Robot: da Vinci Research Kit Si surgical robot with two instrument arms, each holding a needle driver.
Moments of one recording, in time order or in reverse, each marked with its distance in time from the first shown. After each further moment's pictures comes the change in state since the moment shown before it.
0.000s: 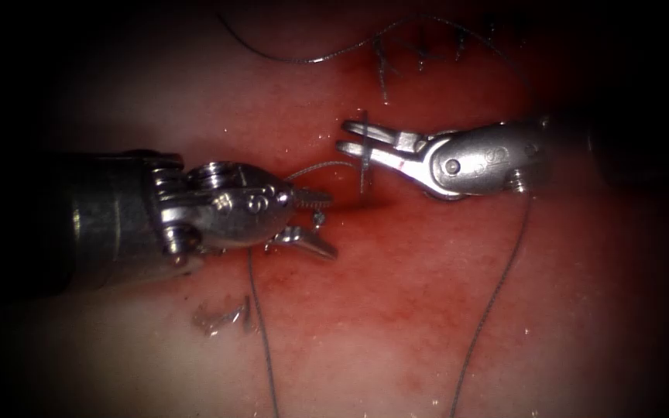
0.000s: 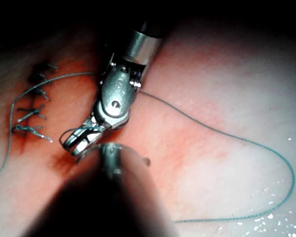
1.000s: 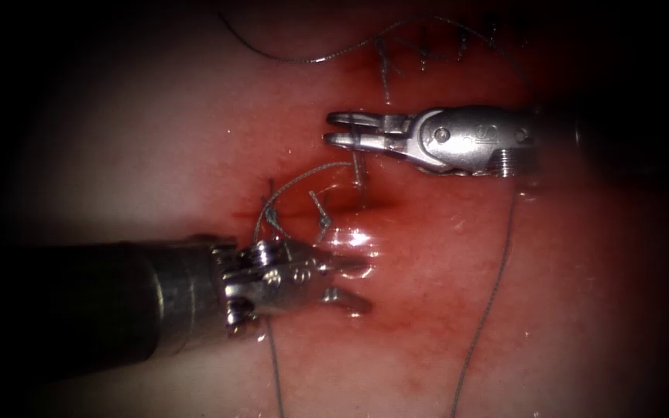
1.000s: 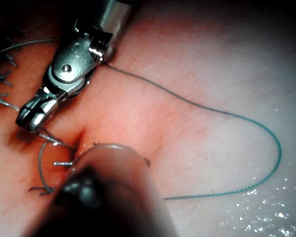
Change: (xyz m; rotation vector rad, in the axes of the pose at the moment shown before) right arm -0.001 0.002 0.001 0.077 -0.017 0.174; left arm -0.003 0.003 0.007 -0.063 0.024 -0.006
